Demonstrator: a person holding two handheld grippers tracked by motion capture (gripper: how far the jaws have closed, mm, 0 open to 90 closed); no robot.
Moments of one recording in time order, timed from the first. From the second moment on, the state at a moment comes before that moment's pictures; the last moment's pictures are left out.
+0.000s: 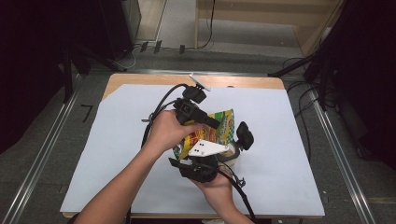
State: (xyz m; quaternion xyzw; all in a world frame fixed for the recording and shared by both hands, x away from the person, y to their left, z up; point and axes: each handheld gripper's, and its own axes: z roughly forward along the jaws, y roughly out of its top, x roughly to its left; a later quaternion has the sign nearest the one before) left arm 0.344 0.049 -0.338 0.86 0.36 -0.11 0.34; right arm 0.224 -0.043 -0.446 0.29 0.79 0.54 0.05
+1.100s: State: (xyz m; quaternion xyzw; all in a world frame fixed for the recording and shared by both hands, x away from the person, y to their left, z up) left arm 0.347 0.044 -0.339 0.86 0.36 -0.13 0.34; right arm 0.223 -0.048 -0.443 0.29 0.79 0.54 0.06
